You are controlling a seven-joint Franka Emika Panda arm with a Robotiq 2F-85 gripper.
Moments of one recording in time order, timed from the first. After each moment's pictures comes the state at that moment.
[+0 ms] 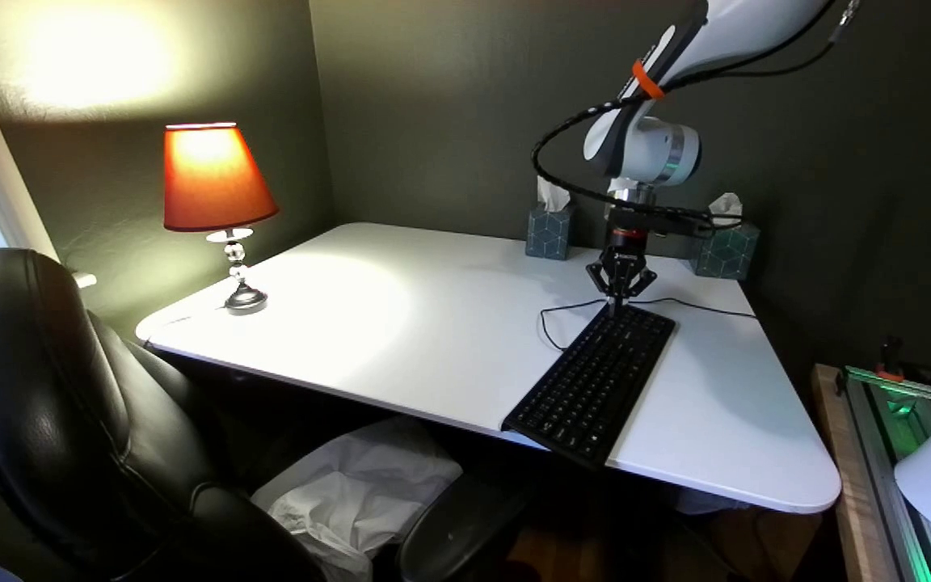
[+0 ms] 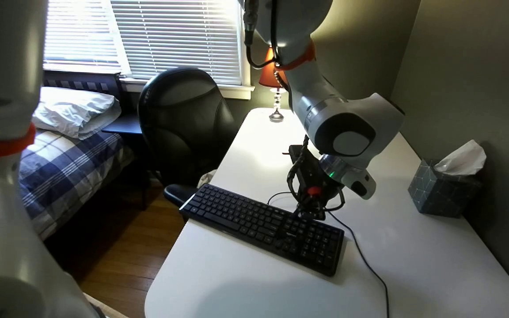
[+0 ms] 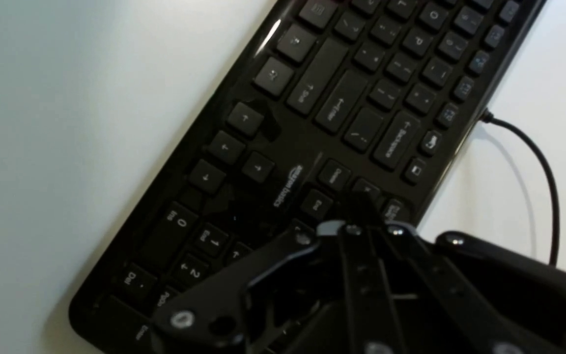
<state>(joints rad) -0.31 0.42 -0.23 -2.18 0.49 2.22 0.11</state>
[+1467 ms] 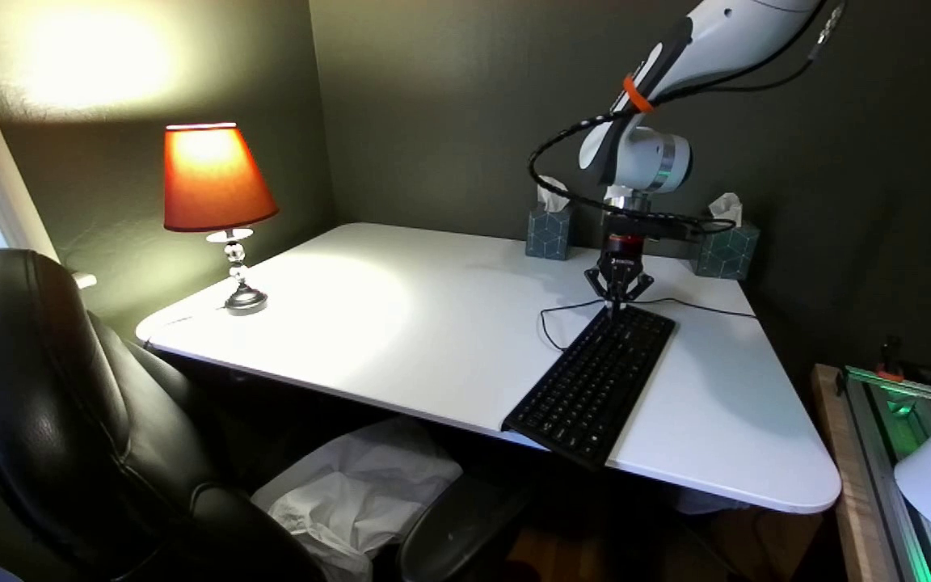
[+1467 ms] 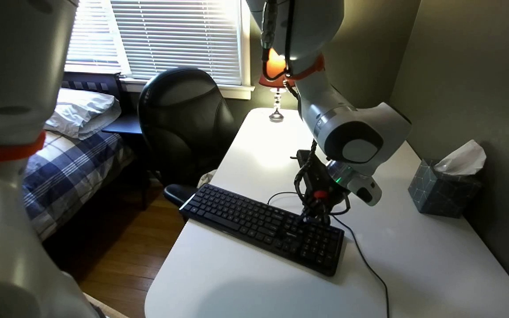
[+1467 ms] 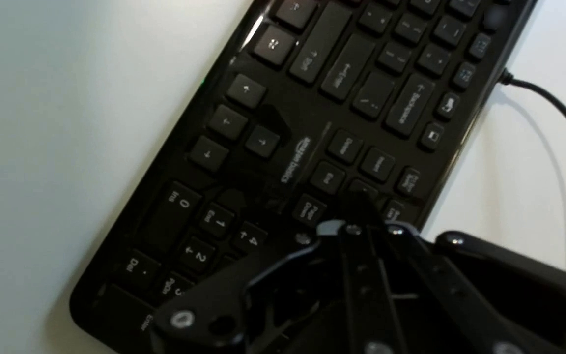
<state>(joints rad) -0.34 0.49 -0.23 -2.10 0.49 2.19 0.15</state>
